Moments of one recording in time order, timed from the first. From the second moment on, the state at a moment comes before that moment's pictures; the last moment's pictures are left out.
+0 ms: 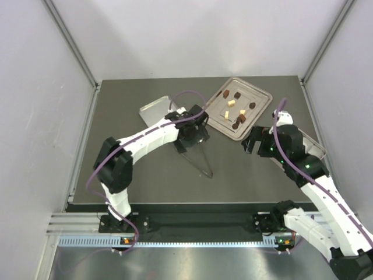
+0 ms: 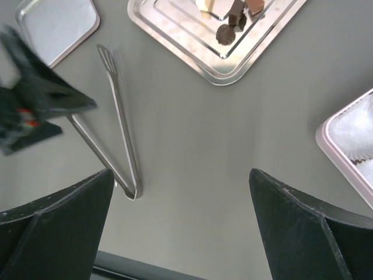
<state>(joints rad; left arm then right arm) -0.77 1.86 1.50 -0.84 -0.22 -1.23 0.40 0.75 0.83 -0.61 0.08 0.44</state>
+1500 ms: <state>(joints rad) -0.36 0.59 0.99 -0.69 -0.08 -0.31 0.84 1.78 1.15 -0.30 0.11 0.20</state>
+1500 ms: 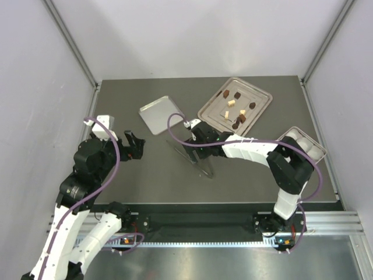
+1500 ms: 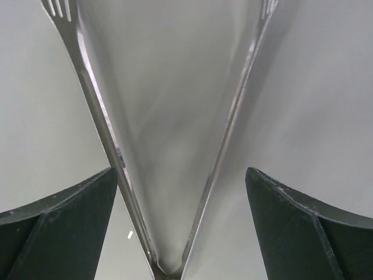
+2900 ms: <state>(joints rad) -0.36 0.60 0.98 -0.70 -0.13 -0.29 0.79 1.80 1.19 -0.30 0.08 0.19</state>
